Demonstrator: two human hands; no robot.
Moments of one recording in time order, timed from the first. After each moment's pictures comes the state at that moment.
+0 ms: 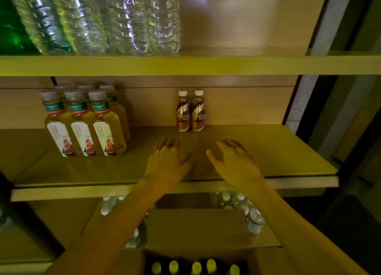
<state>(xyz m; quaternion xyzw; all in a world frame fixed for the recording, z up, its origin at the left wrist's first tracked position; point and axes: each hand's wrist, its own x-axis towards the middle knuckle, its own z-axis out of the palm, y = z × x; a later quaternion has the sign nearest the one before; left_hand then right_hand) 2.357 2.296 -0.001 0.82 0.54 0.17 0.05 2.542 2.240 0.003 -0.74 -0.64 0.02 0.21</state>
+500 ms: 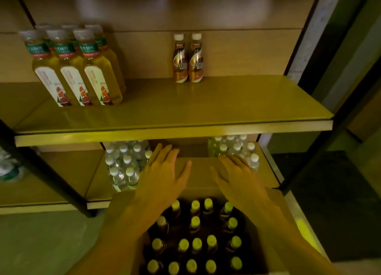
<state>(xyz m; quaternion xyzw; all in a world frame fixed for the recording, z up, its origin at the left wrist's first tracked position) 2.317 2.166 -0.097 0.81 0.54 0.22 0.10 2.524 2.115 -0.117 -0.73 -0.65 0.08 0.18</state>
